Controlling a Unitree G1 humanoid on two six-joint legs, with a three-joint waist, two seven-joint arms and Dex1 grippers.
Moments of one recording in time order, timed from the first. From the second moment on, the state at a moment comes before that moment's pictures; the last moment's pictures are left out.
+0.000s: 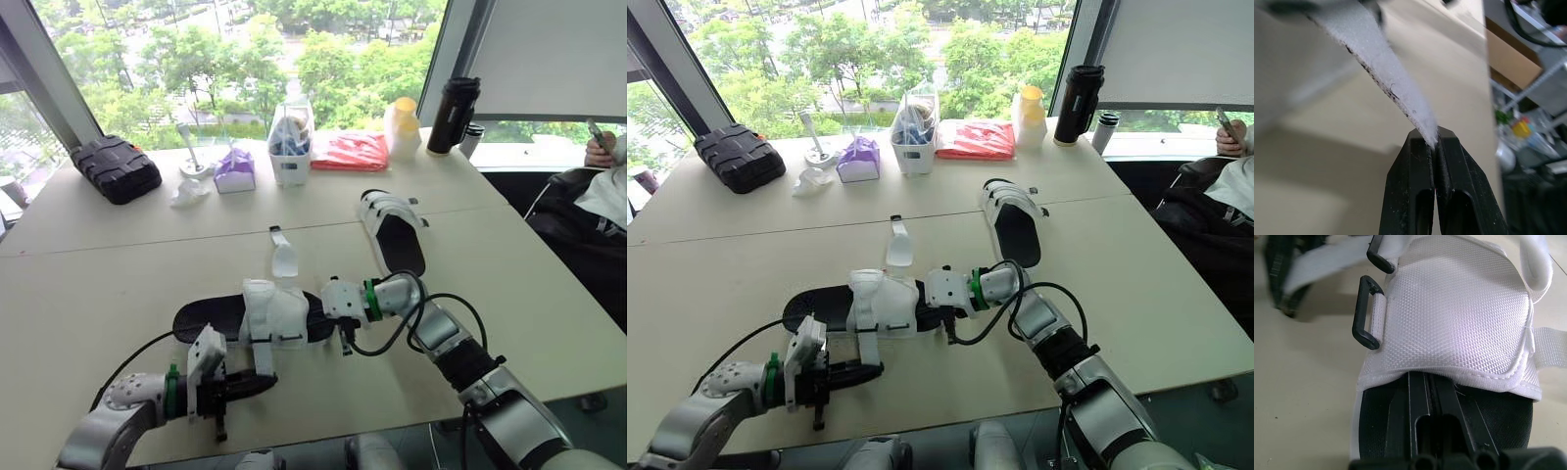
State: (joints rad) left arm 0.24 0.66 -0.05 -0.31 -0.53 0.41 -1.13; right arm -0.61 -0.37 0.44 0.33 -0.03 -0.17 1.19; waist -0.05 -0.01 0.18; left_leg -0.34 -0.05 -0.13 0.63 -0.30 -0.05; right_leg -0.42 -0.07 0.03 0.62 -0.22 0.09
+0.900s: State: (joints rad) left arm 0.02 0.82 0.09 -0.50 -0.75 0.59 -1.06; right arm -0.64 -0.33 0.45 0.40 -0.04 -0.21 1.17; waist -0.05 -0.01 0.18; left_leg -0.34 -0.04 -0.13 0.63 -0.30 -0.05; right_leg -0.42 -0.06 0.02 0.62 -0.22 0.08
